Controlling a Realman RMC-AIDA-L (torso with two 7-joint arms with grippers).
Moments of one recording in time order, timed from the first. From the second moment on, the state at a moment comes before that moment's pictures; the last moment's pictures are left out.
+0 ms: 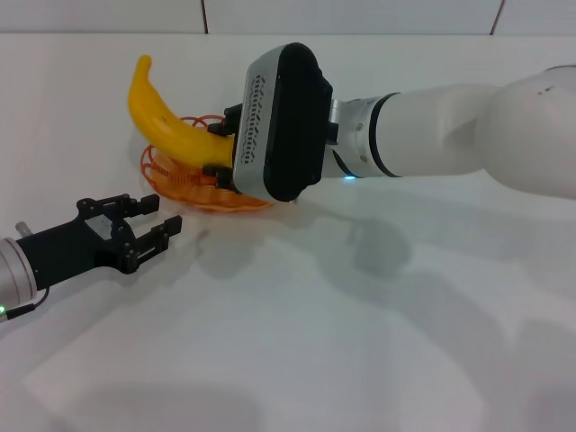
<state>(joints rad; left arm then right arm) -0.45 -2.04 0.82 0.36 1.70 1.22 -0.93 0.70 2.05 -2.06 -1.04 -2.16 -0.48 2.01</state>
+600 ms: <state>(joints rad) -0.44 -2.04 0.82 0.36 1.70 1.22 -0.93 0.62 2.04 -2.06 -1.17 -2.17 -0.51 2.00</state>
